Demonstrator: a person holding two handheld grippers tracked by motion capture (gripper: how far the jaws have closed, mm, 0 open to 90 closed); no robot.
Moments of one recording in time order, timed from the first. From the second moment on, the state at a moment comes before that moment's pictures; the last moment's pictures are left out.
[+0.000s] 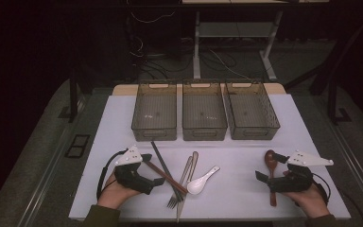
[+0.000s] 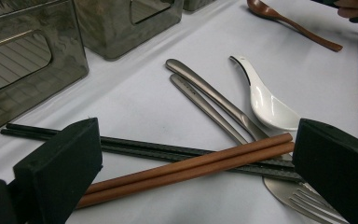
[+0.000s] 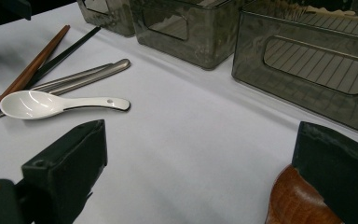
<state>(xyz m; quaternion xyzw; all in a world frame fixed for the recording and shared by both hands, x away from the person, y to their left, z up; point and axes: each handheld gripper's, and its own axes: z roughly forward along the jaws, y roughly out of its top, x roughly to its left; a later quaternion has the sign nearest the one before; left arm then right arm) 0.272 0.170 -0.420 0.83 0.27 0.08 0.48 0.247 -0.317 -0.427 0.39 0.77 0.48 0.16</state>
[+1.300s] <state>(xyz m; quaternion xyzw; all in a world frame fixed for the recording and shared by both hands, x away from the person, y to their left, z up) 0.267 0.153 -0.426 0.87 0.22 0.00 0.44 0.247 -0.318 -0.428 0.40 0.77 0.48 0.16</state>
